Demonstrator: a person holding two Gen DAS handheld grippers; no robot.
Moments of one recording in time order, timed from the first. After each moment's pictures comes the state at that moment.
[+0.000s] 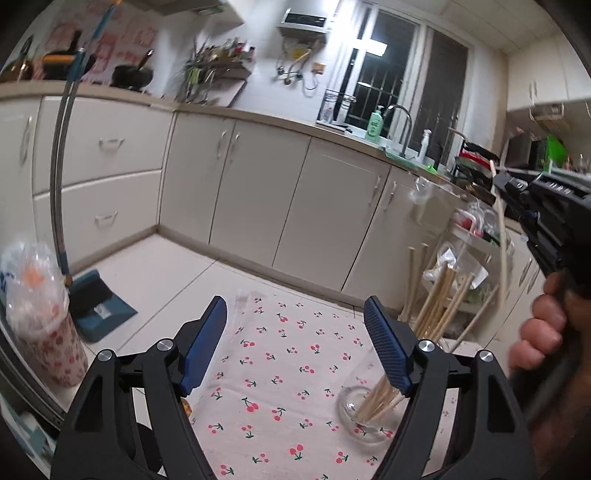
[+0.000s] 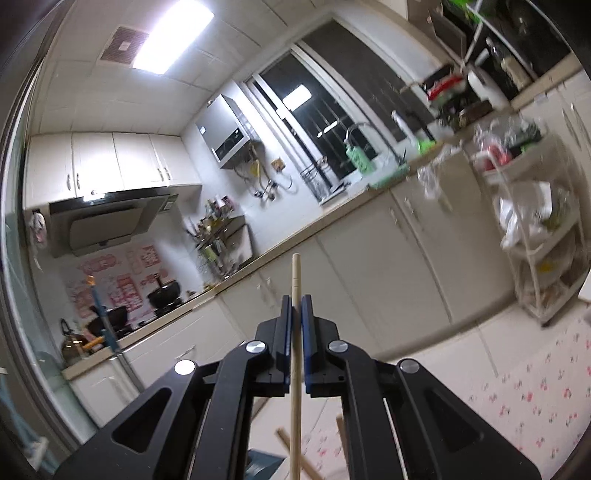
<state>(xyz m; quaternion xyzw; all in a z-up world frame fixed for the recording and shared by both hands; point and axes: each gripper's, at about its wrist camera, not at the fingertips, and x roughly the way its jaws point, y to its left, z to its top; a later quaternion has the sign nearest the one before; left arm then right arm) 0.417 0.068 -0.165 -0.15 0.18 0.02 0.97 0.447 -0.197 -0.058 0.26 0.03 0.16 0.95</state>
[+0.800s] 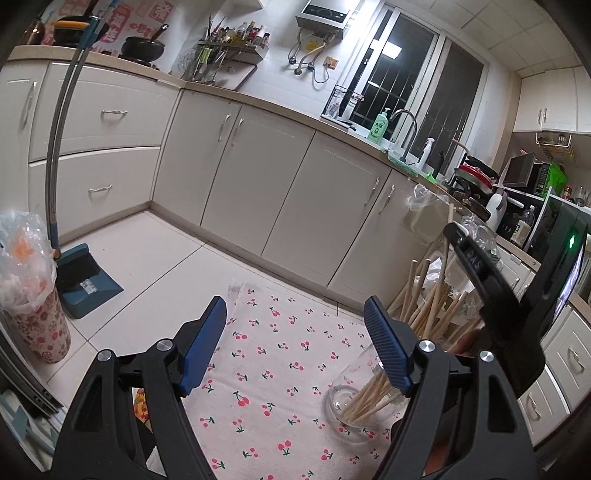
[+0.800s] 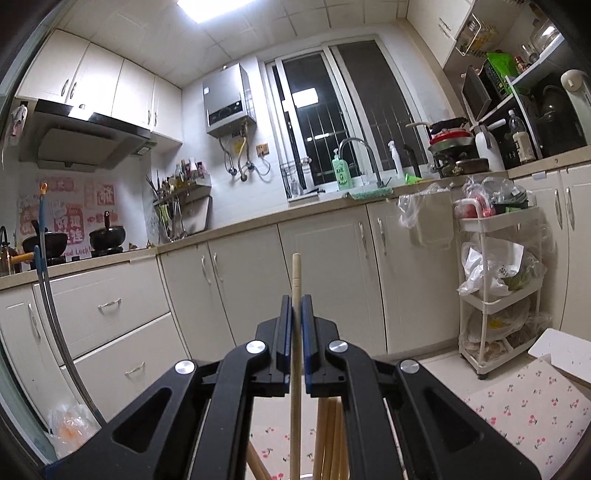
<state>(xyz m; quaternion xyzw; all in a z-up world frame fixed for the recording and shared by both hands) 0.421 0.088 -0.169 -0.20 0.19 0.00 0.96 0.455 -0.138 -0.104 0.12 0.04 0.08 0.99</state>
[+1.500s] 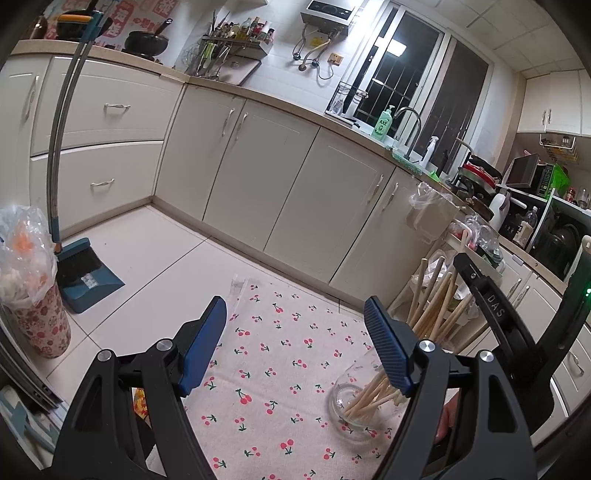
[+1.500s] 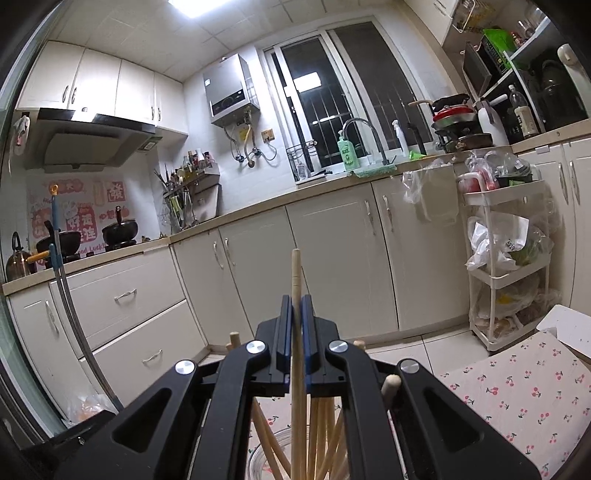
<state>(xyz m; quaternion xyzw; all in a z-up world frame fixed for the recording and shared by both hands) 0.424 0.084 -0.174 -0.21 0.20 0.01 0.96 0.439 -0.154 -0.121 0.14 0.07 0.11 0.98</state>
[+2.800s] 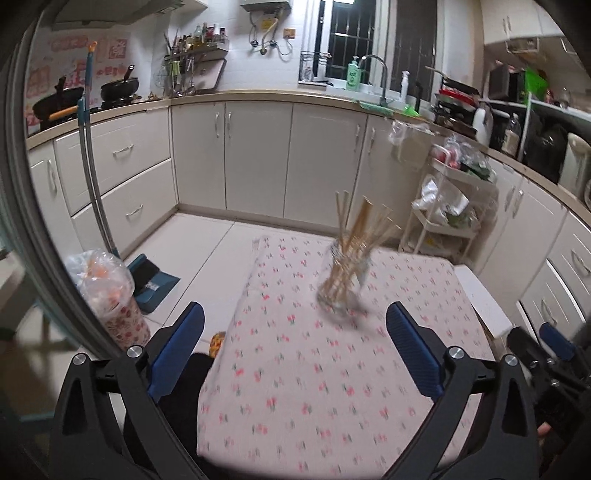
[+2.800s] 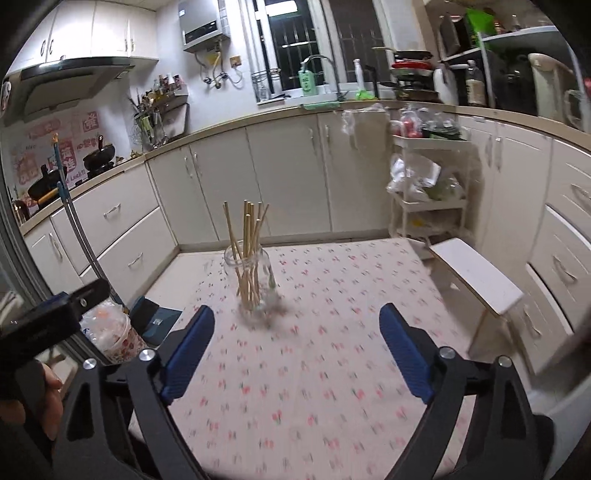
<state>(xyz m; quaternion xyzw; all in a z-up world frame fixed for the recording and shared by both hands) 0.230 0.000 -0.062 -0.05 0.30 0.03 0.95 0.162 -0.253 -0.053 0.09 0.28 0.04 0.95</state>
